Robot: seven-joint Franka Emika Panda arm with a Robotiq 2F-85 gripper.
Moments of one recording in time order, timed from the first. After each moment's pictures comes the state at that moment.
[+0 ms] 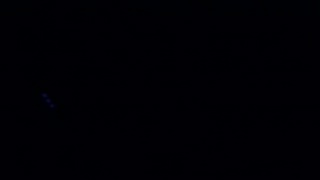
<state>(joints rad) -0.34 -0.48 0.02 -2.75 -0.32 2.39 0.42</state>
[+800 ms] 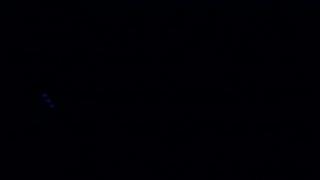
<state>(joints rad) -0.53 -0.35 -0.02 -2.75 -0.44 2.53 0.57</state>
